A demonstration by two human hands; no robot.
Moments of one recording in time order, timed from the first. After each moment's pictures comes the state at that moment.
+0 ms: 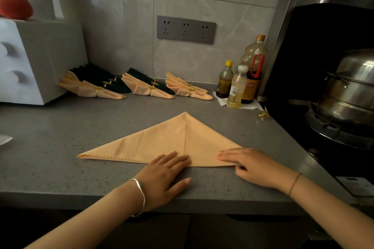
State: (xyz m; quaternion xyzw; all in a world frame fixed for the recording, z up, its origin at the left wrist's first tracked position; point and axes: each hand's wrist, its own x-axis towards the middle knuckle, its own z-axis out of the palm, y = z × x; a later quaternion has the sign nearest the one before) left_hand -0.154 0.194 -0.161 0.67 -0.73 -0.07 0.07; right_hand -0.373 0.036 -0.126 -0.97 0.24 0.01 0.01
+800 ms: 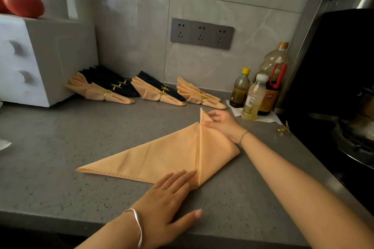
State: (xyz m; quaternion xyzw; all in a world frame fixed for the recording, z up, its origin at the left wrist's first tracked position) left_hand -0.149 0.196 -0.159 0.67 -0.73 -0.12 0.09; right_hand -0.219 -0.074 -0.114 -0.79 0.34 -0.22 0.46
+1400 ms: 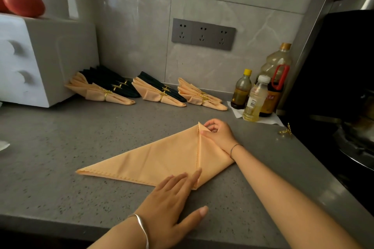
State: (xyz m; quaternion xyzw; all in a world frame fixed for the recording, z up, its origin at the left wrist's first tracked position) left_hand -0.158 0.193 -0.155 0.69 -0.69 -0.15 0.12; right_hand -0.205 -0.080 -0.158 -0.80 0.36 -0.28 0.39
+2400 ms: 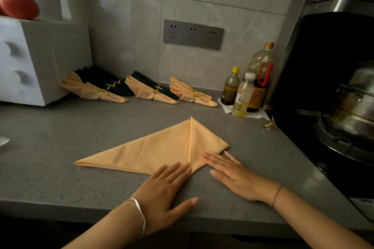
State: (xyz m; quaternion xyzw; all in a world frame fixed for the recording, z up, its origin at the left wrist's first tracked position) left_hand -0.163 0.198 -0.157 0.69 -0.71 -0.09 0.09; right_hand -0.335 0.022 -0.152 -0.97 0.20 0.05 0.14
